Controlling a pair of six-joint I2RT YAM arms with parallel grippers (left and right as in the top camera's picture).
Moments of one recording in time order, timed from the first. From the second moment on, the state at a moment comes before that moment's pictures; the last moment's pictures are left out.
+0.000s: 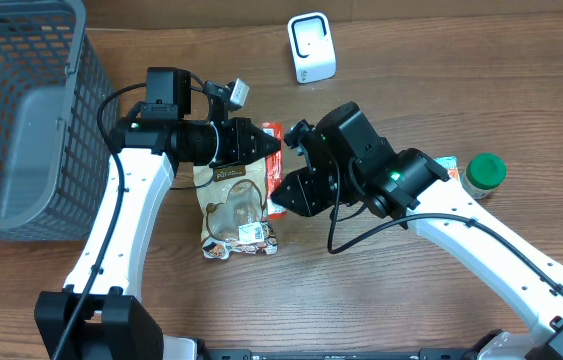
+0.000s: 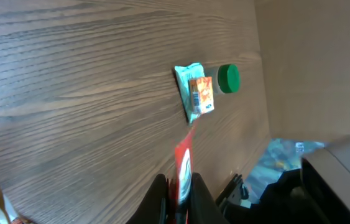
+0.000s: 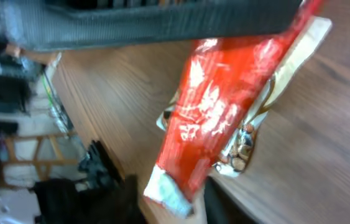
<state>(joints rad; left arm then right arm) -0.06 1.58 1.33 -0.86 0.89 -0.19 0.69 1.58 1.31 -0.62 -0.56 0.35</state>
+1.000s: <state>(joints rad) 0.09 1.58 1.33 -0.86 1.50 -0.19 0.47 1.58 1.31 -0.61 -1.13 0.13</state>
